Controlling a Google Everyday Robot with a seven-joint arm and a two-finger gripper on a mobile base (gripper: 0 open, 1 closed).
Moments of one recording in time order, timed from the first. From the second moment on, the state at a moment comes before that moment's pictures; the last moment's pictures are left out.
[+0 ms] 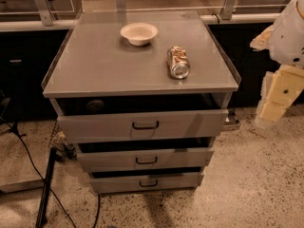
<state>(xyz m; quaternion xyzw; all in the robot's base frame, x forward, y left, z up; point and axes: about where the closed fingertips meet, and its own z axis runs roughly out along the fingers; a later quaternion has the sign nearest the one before) 0.438 -0.217 0.976 -0.60 0.78 -0.03 0.16</state>
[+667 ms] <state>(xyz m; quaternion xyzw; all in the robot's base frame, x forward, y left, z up) 0.435 -0.216 0.963 -0.60 0.78 -0.03 0.17</state>
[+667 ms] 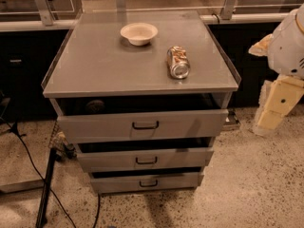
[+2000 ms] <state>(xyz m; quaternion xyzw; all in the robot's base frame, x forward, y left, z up) 0.473 -0.184 0.800 -0.60 0.77 0.06 0.22</state>
